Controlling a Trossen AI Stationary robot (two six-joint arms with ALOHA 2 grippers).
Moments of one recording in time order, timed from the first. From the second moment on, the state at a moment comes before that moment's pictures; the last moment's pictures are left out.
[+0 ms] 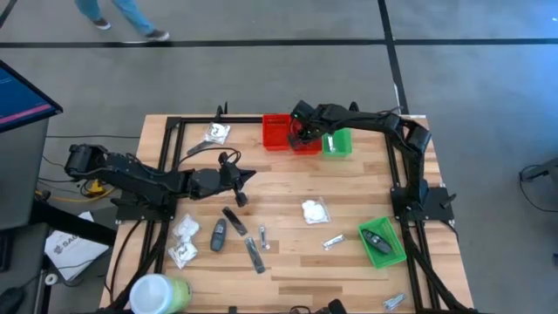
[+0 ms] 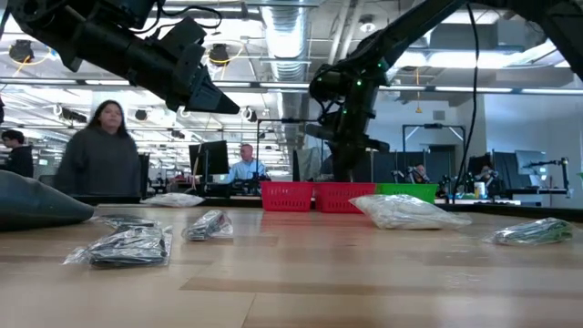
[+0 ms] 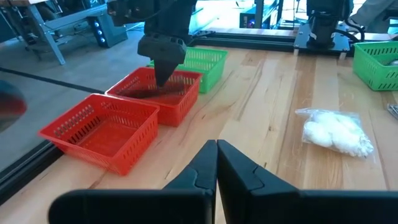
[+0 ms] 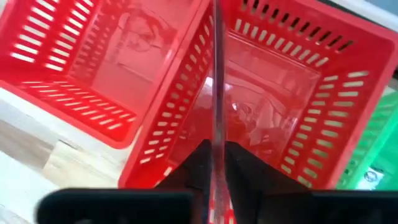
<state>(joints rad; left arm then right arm) -0.06 1.22 0.42 0.48 -0.54 -0.06 -0.52 1.97 1.49 -0.71 0.12 0.52</state>
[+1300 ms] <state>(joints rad) -0.06 1.22 0.42 0.48 -0.54 -0.06 -0.24 1.67 1.49 -0.71 0.19 0.37</state>
